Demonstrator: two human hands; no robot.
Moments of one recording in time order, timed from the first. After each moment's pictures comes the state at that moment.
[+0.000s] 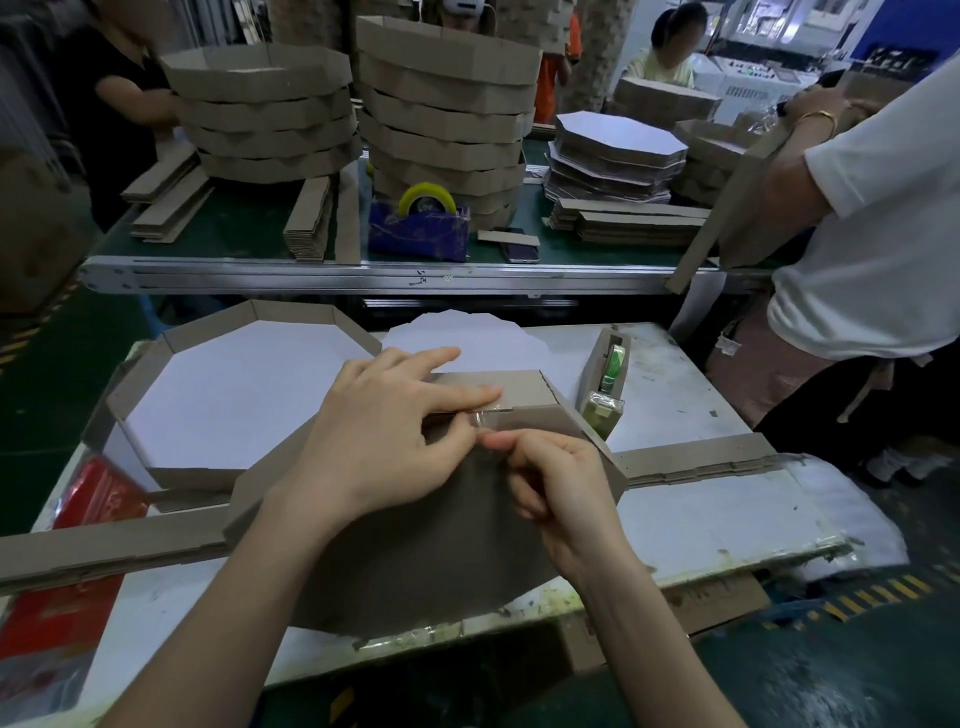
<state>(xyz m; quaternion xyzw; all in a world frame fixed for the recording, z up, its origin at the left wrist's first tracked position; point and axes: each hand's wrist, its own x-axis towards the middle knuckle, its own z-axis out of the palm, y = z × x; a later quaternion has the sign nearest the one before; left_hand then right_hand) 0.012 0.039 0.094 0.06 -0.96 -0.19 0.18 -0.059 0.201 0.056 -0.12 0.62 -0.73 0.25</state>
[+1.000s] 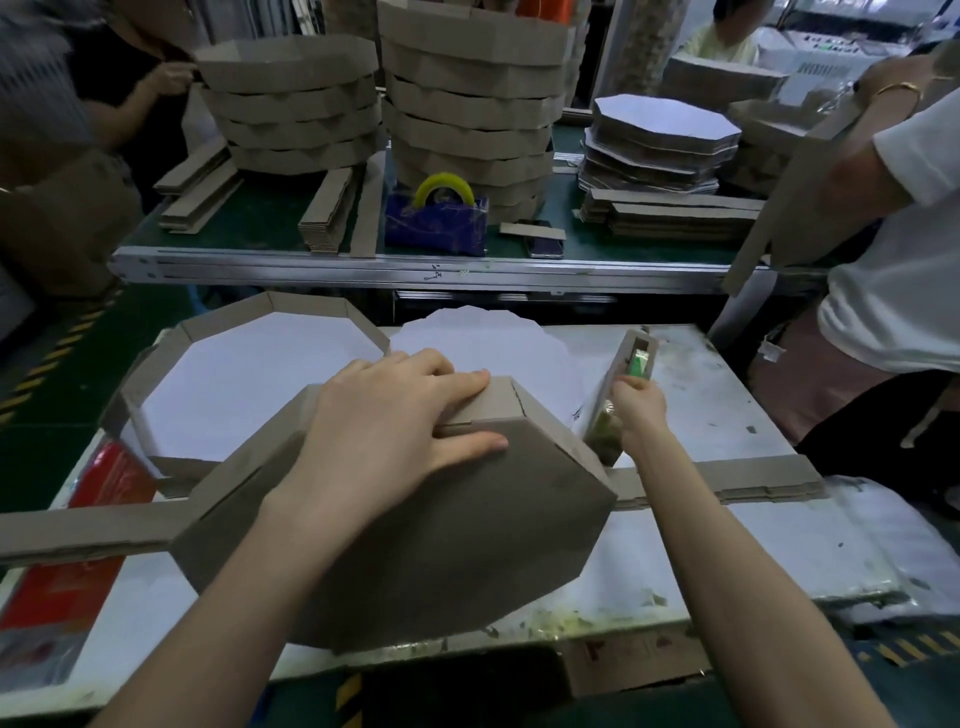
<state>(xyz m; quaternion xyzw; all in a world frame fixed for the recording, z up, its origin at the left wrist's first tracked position) -0.019 0.069 0.106 0.12 -0.98 -0.05 0.14 -0.297 0.222 -0.031 0.10 0.80 -0.58 0.12</state>
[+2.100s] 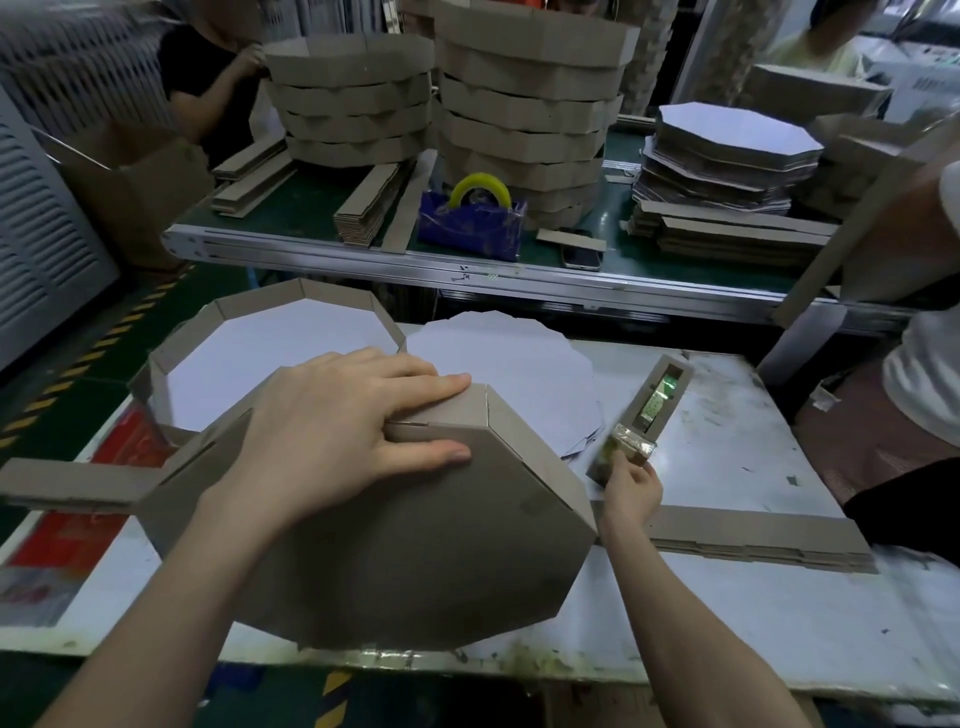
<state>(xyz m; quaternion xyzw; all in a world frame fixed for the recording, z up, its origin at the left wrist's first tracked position) -0.031 0.068 0.097 0.15 -0.98 -0.07 0.15 -0.294 0.234 -0.132 0.15 0.72 -0.67 0.06</state>
